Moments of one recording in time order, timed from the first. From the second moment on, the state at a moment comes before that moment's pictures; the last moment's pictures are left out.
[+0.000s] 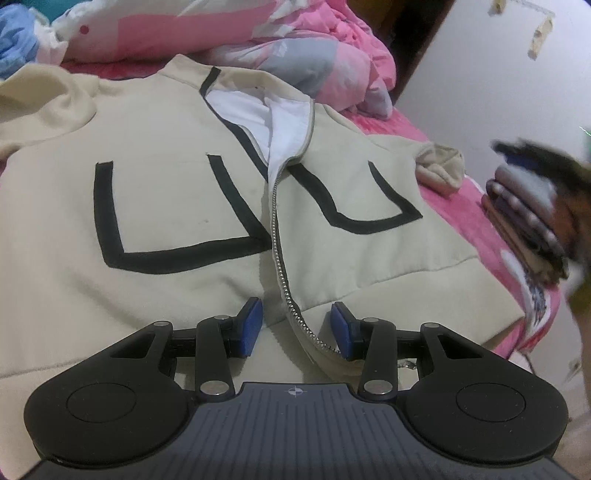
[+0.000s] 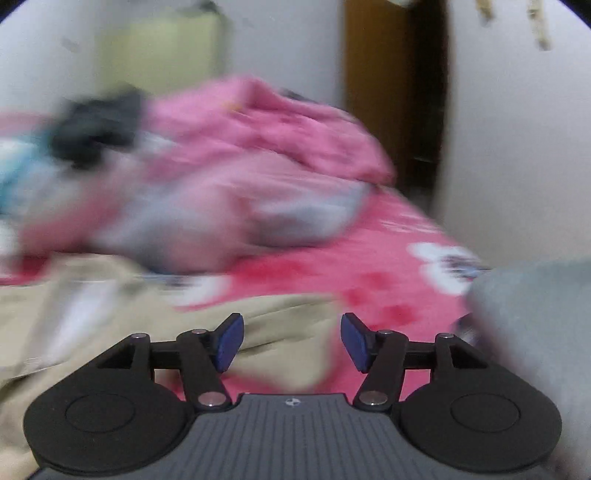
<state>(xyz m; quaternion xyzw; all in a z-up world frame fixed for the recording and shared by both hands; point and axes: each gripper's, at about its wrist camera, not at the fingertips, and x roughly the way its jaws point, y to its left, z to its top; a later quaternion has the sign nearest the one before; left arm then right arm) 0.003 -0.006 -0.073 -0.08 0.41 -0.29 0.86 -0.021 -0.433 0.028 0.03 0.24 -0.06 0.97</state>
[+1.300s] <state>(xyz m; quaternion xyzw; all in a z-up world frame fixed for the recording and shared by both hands) -0.015 -0.007 -0.078 -0.14 0.40 -0.28 0.86 -0.189 -0.344 -0.088 0.13 0.27 -0.01 0.95</state>
